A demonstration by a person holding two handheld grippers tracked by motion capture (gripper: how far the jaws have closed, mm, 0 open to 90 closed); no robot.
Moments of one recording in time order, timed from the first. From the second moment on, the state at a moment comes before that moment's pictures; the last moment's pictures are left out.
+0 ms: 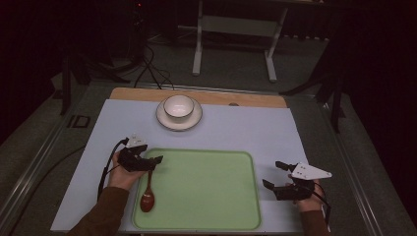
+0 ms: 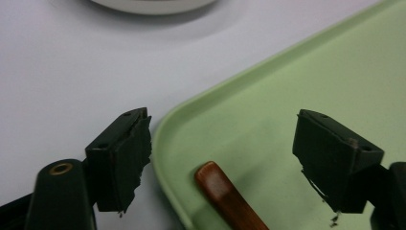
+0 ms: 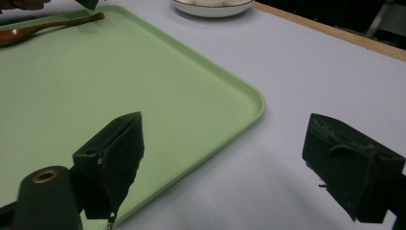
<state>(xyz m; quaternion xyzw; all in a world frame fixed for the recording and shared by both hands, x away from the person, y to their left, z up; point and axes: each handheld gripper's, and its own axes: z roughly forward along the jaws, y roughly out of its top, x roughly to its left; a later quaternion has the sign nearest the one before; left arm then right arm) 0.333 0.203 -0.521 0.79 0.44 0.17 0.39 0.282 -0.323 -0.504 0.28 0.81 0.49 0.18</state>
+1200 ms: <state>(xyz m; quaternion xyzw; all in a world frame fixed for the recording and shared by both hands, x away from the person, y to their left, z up) 0.289 0.227 -0.480 0.72 0.44 0.29 0.45 0.281 -0.329 -0.500 0.29 0.79 0.50 0.20</state>
